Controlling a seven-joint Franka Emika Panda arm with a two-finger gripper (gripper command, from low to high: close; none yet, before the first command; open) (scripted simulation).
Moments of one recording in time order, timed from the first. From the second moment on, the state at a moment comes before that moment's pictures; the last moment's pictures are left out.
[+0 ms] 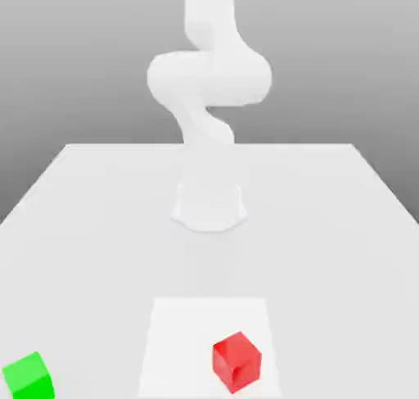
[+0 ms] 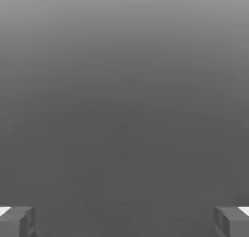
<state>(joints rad) 0.03 -0.71 -0.02 -2.32 0.01 2.34 0.74</state>
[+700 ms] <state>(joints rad) 0.18 0.06 -0.09 -2.49 0.08 2.65 0.30</state>
